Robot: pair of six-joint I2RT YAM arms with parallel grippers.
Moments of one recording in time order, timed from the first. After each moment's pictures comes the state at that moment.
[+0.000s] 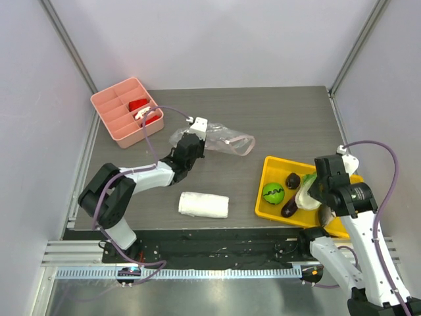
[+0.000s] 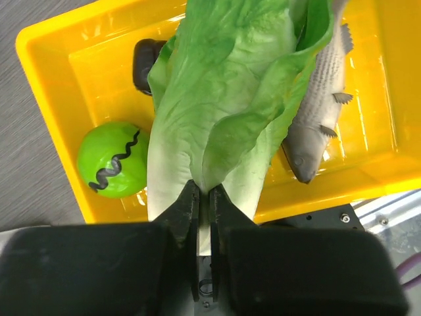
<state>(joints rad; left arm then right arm) -0.67 1.64 0.83 0.45 -0.37 -0.08 0.20 0.72 0.95 -1.24 0.37 0.68</state>
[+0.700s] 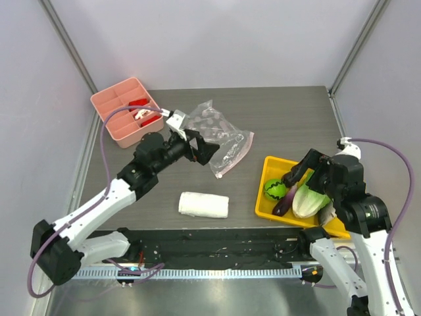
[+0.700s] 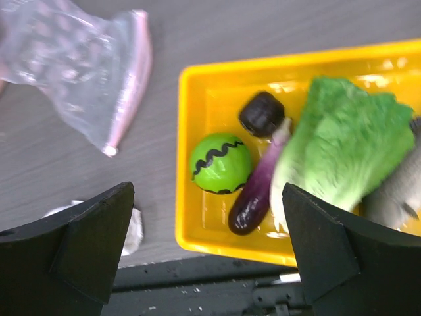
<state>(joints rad) -0.67 1.13 0.87 0.18 0.10 -0.23 0.20 0.63 1.02 -1.06 0.16 0.56</state>
